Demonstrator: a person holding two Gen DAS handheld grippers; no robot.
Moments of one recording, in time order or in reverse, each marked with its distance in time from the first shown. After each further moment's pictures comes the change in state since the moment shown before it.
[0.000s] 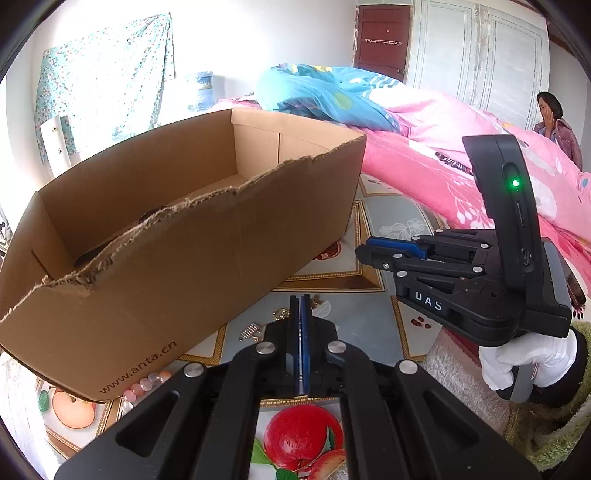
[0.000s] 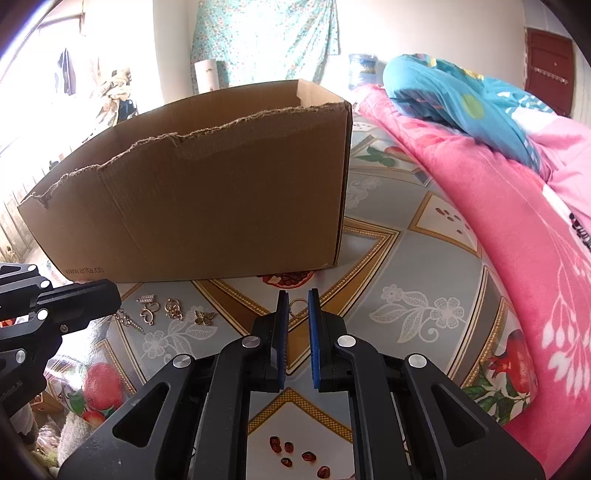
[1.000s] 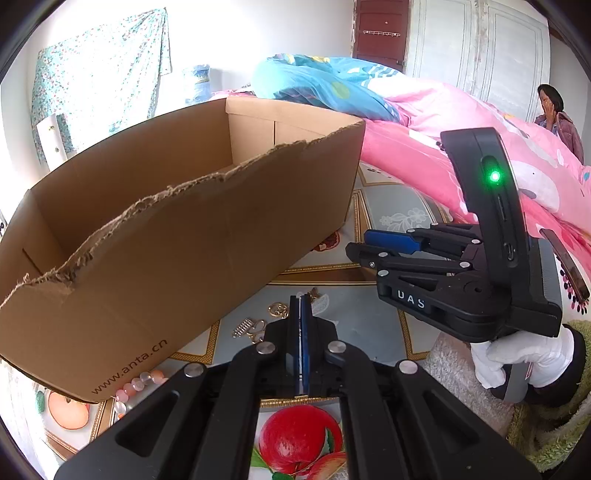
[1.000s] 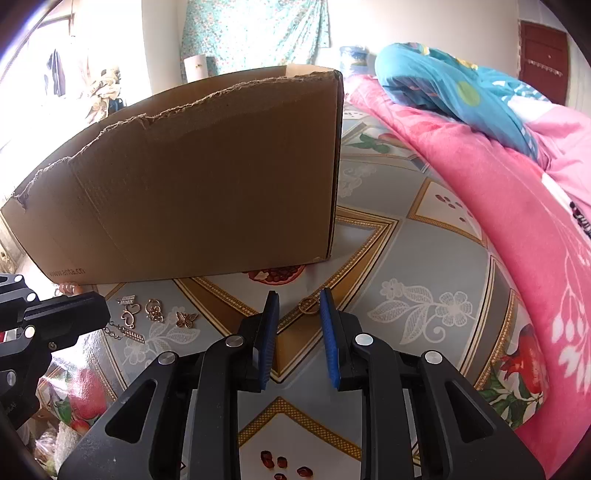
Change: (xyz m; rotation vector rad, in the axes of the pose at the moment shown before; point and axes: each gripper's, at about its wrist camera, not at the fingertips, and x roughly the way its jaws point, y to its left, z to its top) left arm 0.013 -0.006 -0.003 0.009 0.041 0.002; right arm 0.028 0.003 -0.001 0.025 0.033 -0.030
